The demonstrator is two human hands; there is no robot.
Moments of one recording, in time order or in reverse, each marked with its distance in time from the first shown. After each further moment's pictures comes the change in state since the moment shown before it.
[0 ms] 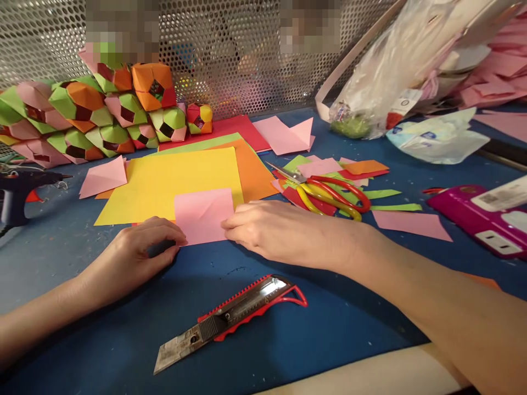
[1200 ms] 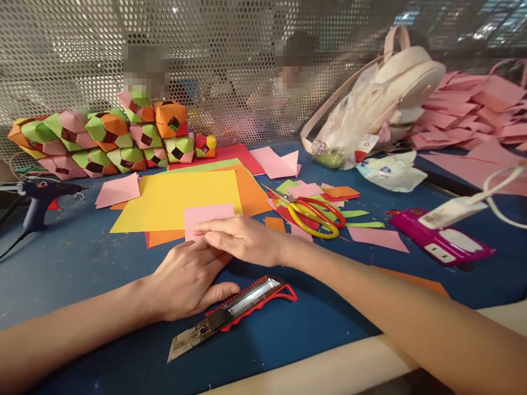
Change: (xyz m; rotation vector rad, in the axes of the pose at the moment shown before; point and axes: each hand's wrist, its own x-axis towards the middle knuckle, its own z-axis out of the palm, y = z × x) left_hand 0.007 0.034 0.037 0.466 -0.173 0.292; right_hand 0.041 -0.024 -0.002 0.529 0.030 0.335
